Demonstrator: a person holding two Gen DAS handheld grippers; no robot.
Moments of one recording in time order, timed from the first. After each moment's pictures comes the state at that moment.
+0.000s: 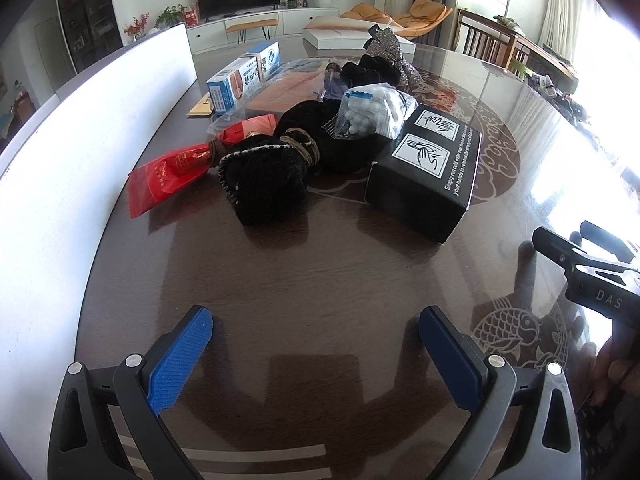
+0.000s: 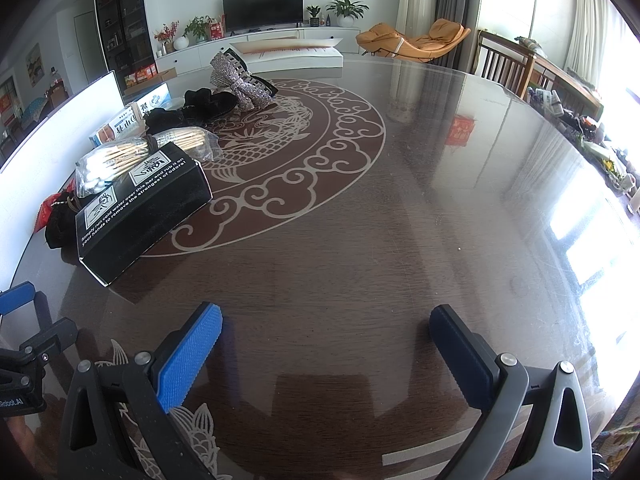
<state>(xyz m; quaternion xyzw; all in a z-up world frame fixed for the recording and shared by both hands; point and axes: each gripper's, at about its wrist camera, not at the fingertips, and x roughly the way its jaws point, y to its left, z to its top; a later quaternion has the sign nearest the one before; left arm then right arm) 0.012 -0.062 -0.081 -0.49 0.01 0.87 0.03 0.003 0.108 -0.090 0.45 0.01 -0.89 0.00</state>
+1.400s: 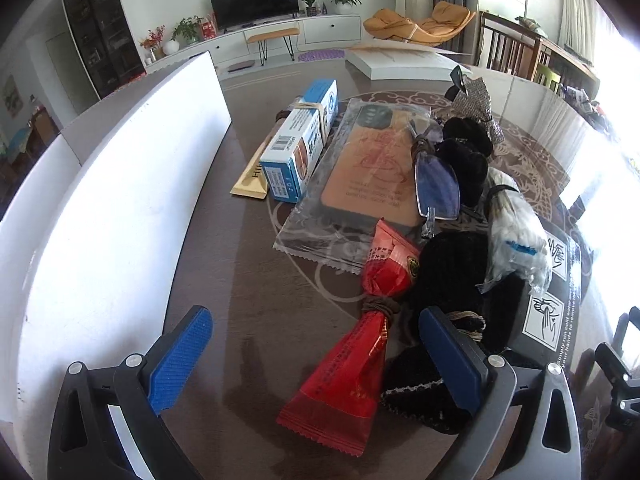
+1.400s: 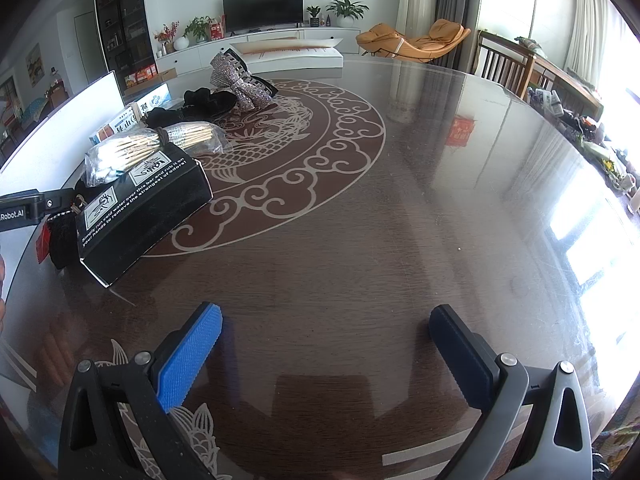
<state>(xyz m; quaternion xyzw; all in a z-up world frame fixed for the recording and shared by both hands) -0.093 -0.097 -0.070 -0.48 0.05 0.87 -0.01 0.004 0.108 -0.090 0.45 0.01 -0.89 0.00</state>
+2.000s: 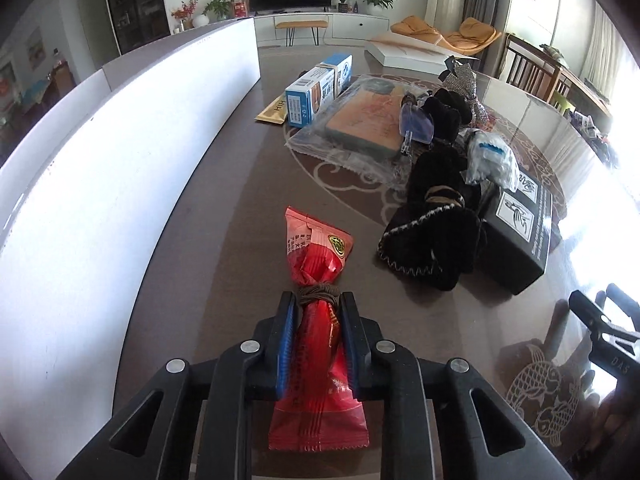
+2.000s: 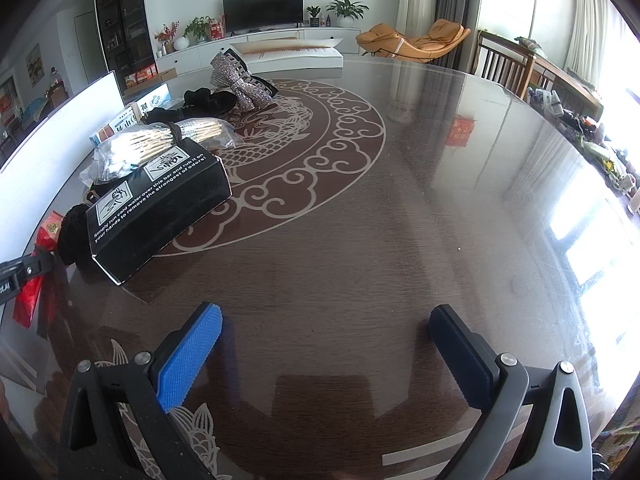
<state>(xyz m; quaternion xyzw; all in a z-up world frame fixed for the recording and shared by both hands) -0.005 -0.099 -0.075 -0.48 -0.02 0.88 -0.04 0.004 0.108 -0.090 0.45 0.01 -0.89 0.00</state>
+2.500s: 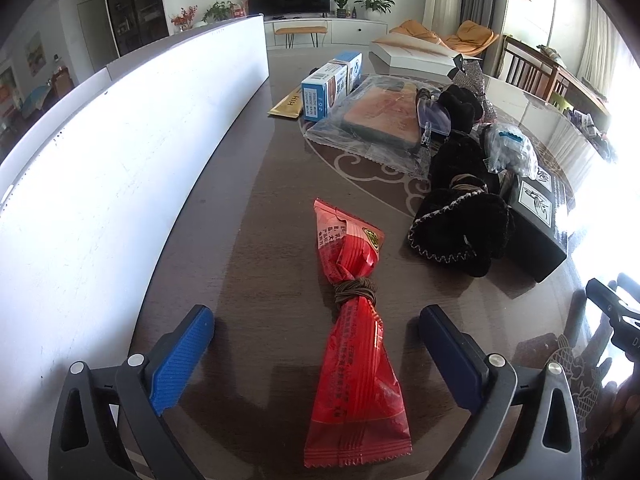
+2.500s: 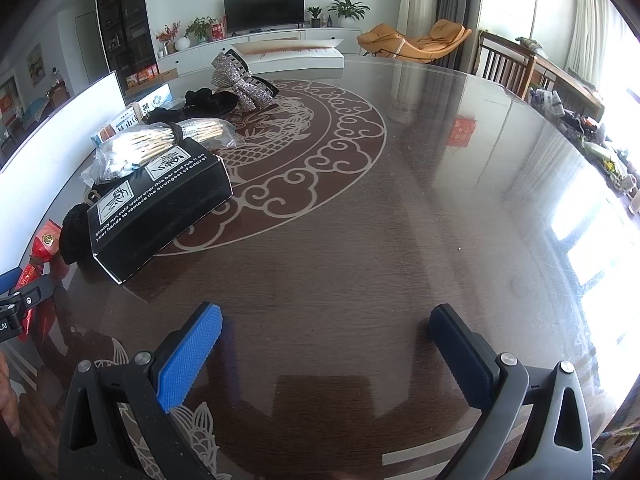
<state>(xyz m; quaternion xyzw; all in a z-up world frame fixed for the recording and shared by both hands) -0.004 -0.111 -0.088 -0.47 -0.01 0.88 -0.04 0.005 0.109 -0.089 0.45 0.01 -0.89 0.01</state>
